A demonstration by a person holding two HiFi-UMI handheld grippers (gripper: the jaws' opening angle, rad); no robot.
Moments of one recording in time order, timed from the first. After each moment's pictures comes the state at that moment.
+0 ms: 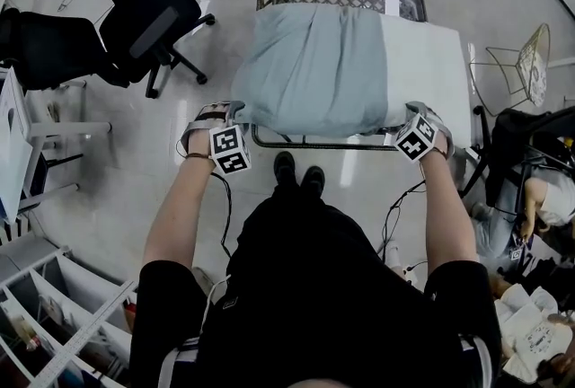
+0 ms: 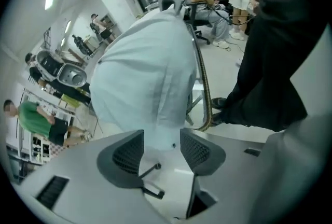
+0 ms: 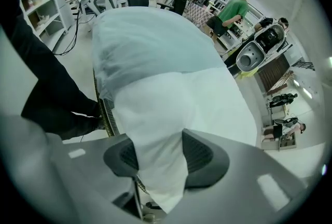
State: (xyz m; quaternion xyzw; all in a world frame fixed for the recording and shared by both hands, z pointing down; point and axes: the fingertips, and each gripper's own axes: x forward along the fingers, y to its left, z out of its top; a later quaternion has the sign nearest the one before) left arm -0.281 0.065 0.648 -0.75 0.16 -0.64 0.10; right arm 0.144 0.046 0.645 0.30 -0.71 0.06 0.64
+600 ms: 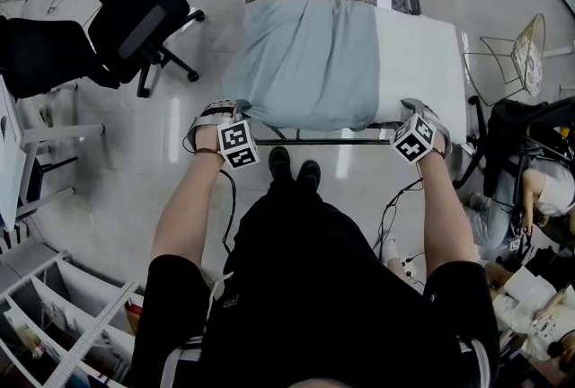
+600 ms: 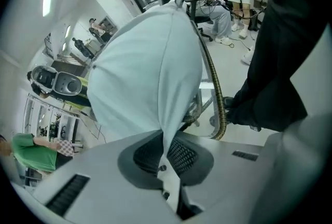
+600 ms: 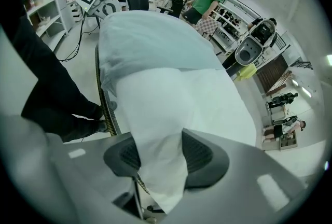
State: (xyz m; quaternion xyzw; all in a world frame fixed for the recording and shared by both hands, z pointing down) left arm -0.250 0.049 0.666 -0.74 0.17 -0.64 0.12; right arm 0.143 0.055 0.639 0.30 -0.72 0.06 0.63
